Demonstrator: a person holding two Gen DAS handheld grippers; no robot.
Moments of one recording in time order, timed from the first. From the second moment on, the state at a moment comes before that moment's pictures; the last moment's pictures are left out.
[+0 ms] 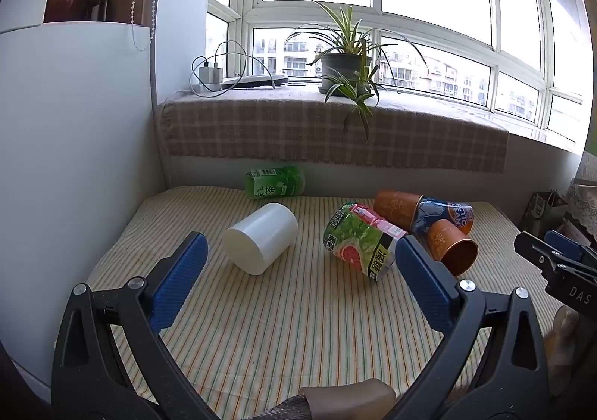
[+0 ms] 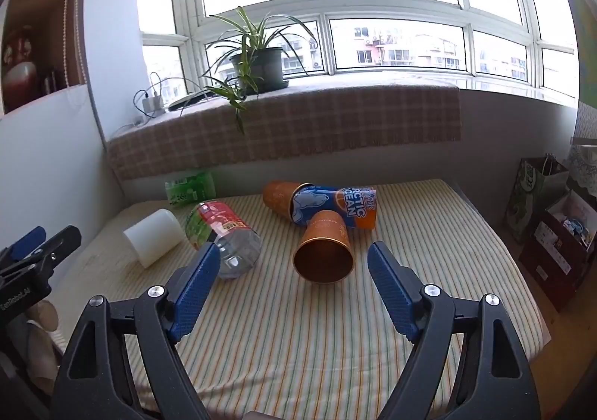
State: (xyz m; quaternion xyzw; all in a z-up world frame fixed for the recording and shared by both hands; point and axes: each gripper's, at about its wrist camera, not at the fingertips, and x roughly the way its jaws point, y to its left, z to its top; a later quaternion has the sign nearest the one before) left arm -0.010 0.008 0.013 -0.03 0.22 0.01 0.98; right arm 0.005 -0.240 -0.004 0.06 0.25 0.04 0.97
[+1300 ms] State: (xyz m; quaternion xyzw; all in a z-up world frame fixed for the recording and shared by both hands) left arm -0.005 0.009 0.011 -0.03 0.22 0.01 0.98; right arm 0.015 -0.247 -0.013 0.07 0.27 0.04 0.96
